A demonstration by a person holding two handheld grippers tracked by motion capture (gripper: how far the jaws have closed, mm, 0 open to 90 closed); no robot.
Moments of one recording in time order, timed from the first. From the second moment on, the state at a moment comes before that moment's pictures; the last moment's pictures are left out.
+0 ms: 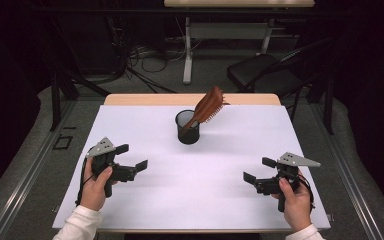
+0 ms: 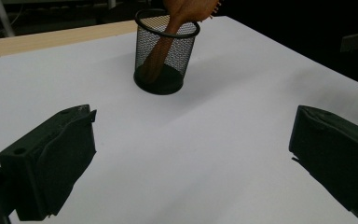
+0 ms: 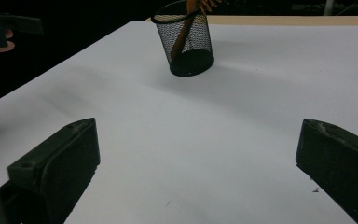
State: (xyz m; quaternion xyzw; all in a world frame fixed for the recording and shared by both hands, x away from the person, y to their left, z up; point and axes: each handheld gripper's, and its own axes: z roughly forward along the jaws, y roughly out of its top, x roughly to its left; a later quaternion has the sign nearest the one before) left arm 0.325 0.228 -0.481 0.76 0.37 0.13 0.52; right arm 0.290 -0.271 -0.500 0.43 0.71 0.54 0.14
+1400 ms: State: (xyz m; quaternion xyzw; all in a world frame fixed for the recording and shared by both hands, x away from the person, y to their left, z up) left arm 0.307 0.261 -0.531 0.74 0.38 0.15 0.53; right arm 0.282 -0.279 -0.536 0.45 0.70 0.52 0.16
